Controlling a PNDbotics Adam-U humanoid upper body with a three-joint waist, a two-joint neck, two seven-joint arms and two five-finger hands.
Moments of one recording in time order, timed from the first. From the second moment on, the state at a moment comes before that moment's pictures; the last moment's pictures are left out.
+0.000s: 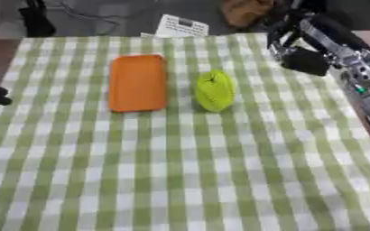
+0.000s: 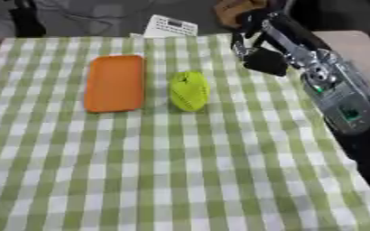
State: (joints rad) left arm -0.26 0.18 0.18 -1.90 0.19 -0.26 -0.41; right arm -0.65 -0.68 0.20 -1.54 0.46 0.05 0.22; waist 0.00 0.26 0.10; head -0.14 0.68
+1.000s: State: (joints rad) left arm -0.27 0.18 0.17 -1.89 0.20 -0.27 -0.43; right arm -0.67 -0.66 0.22 -1.43 0.50 0.01 0.29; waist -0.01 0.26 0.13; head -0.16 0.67
